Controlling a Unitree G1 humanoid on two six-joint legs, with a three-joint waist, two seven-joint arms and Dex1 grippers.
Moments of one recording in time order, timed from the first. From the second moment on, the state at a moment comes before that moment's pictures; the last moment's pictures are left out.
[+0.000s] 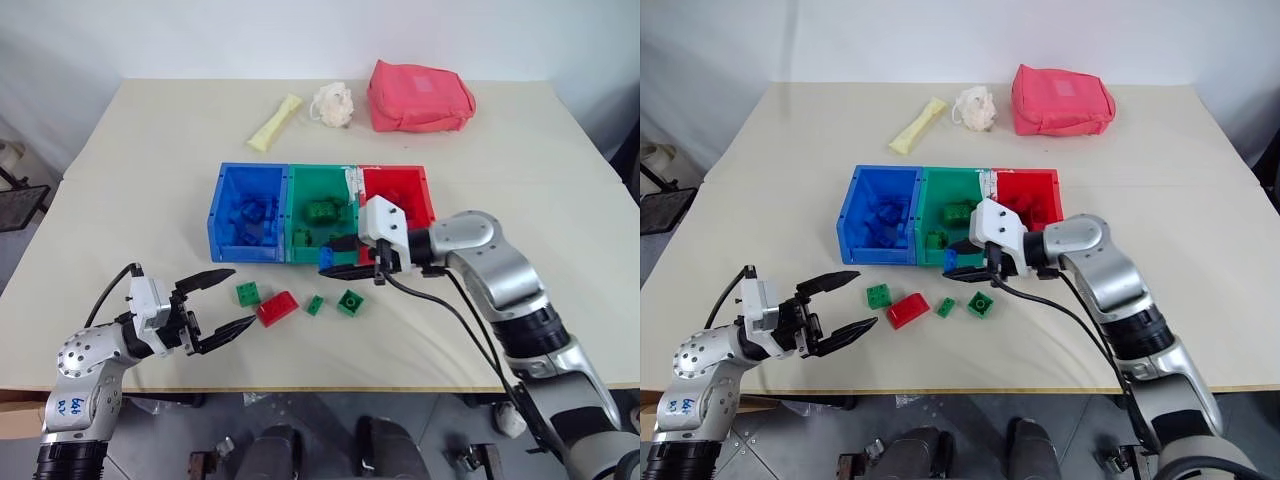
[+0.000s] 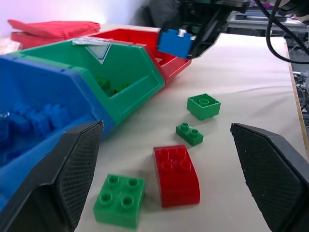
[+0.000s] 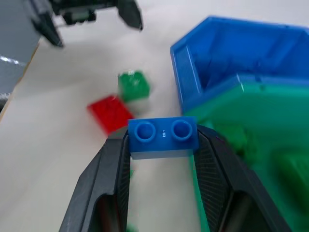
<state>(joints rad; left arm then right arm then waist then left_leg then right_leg) 0.00 0.57 0.24 -0.11 -0.55 -0.02 -1.06 -0.80 -0.45 0.29 0.03 0.23 0.40 1.16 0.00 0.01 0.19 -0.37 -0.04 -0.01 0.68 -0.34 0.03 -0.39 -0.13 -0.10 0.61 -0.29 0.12</state>
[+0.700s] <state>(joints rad) -0.09 0.52 0.31 -0.13 -0.55 -0.02 -0.89 -1.17 0.03 0.23 0.73 0.11 0.12 0.82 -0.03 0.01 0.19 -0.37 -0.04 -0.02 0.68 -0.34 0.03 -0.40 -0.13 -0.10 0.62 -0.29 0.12</state>
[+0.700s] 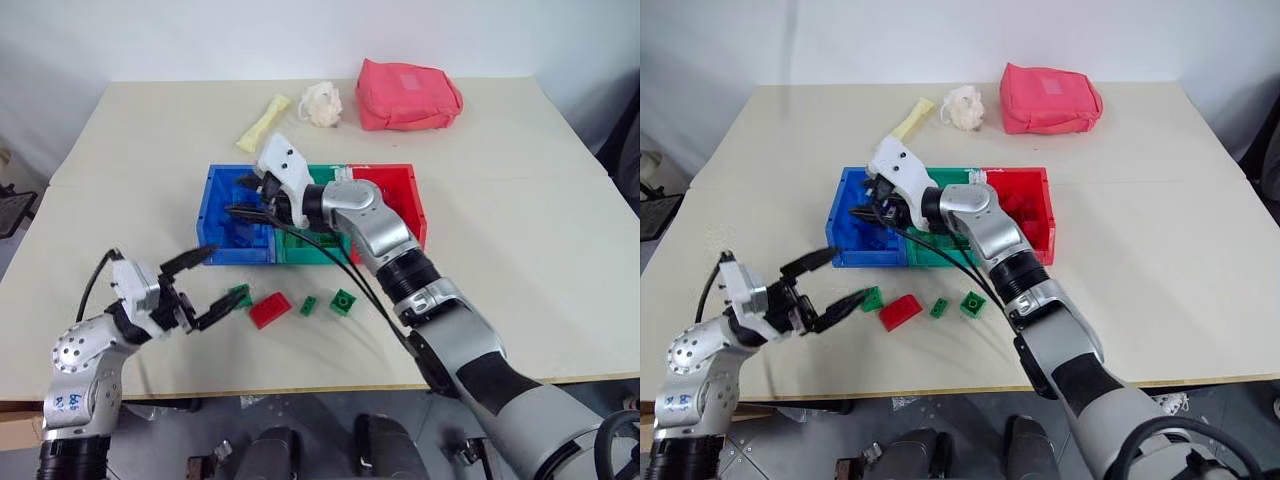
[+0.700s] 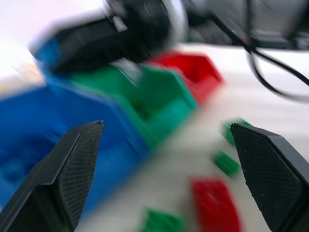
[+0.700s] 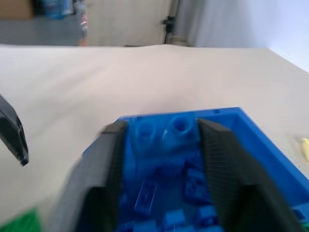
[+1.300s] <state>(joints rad) -0.06 0.60 0.25 -0.09 -0.52 0.00 -1.04 -0.81 -0.37 0.21 0.18 0.27 0.28 1.22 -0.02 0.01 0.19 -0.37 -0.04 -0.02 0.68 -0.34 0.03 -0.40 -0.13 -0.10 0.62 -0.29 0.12</state>
